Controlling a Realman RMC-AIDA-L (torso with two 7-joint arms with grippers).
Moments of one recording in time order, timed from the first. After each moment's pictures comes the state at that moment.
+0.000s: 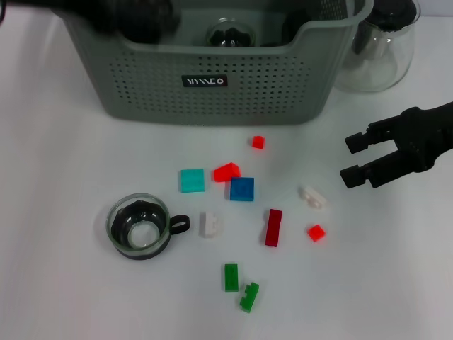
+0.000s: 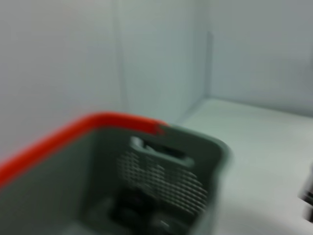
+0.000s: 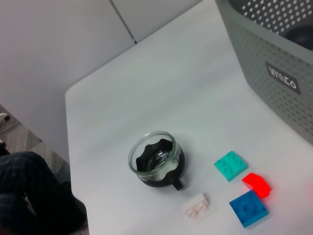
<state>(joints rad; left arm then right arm) -0.56 -2.17 0.79 1.77 2.22 1.80 -2.11 0.70 1.94 -0.90 -0.81 -2.17 -1.82 1.90</state>
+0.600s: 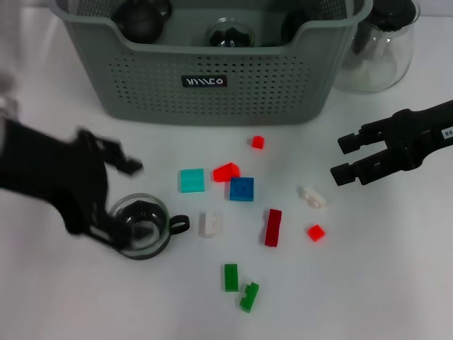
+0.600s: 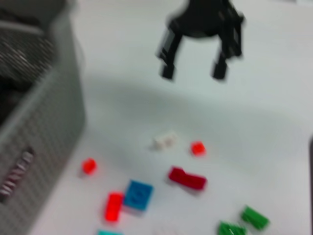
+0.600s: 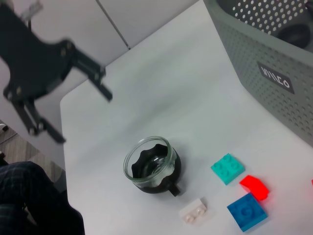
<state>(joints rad) -0.34 -2.17 1.06 1.88 2.31 2.05 -2.00 0.71 1.95 -0.89 -0.76 -2.18 -1.78 1.91</state>
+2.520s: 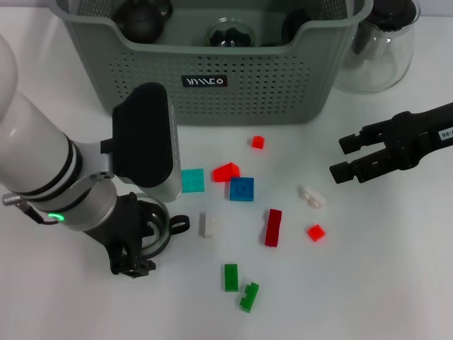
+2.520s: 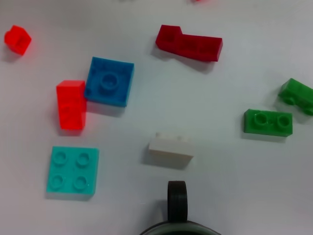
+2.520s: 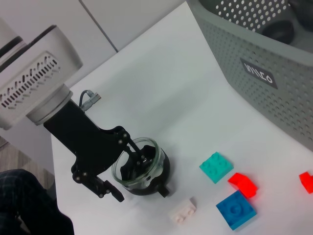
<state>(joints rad) -0.34 -2.18 1.65 1.56 2.73 1.65 -2.08 0.71 1.94 -0.89 -0.73 -2.18 -1.74 1.91</state>
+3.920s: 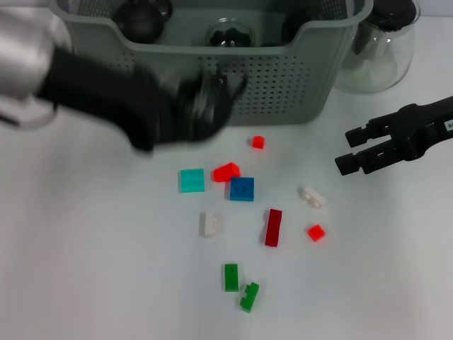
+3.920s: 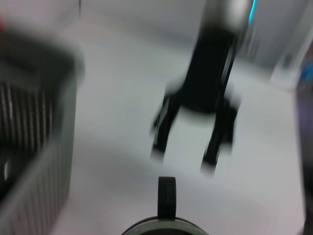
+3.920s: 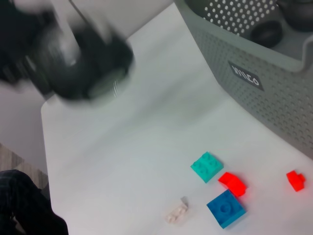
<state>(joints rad) -0.57 -2.16 0.90 1.61 2.15 2.00 -2.15 0.72 1.93 -0.88 -0.73 -2.19 -1.74 1.94</state>
